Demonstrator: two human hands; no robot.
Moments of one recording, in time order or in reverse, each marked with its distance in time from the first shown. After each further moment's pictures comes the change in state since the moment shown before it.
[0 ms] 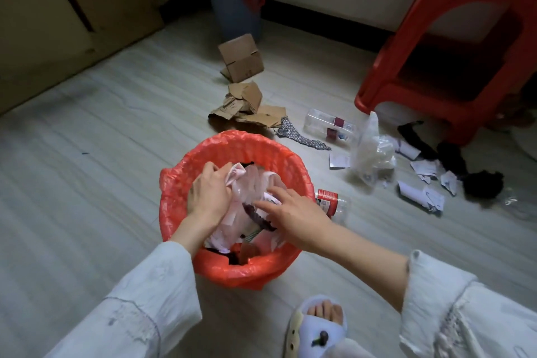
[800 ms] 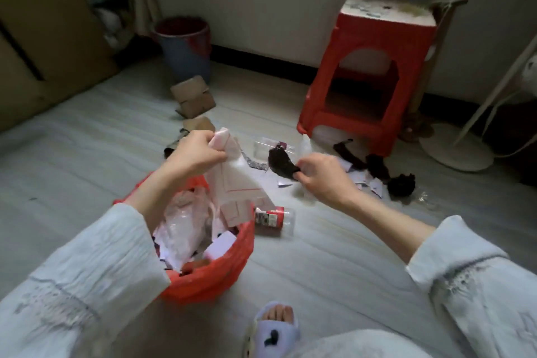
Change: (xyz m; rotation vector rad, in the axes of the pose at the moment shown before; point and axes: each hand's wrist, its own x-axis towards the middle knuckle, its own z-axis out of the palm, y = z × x) left_hand 0.015 0.136 -0.102 -0.409 -0.225 0.121; right_hand -0.113 0.078 -0.115 0.230 0.387 0.476
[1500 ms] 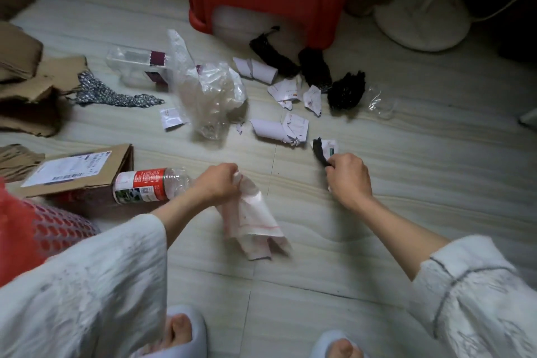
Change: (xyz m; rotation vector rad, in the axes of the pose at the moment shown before) left_hand 0.091 -0.005 0.373 0.345 -0.661 -0.023; right_hand -0.021 0.339 0.146 -0.044 -0.085 0.717
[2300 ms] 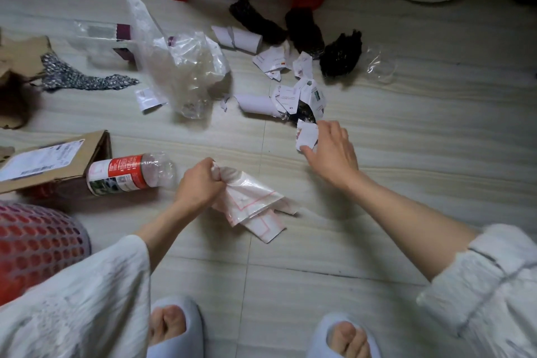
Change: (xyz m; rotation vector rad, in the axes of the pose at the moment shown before) left_hand 0.010 -0.026 0.050 -0.158 0.207 -0.164; right_hand 0.010 0.009 0.028 0.053 -0.046 -0.094
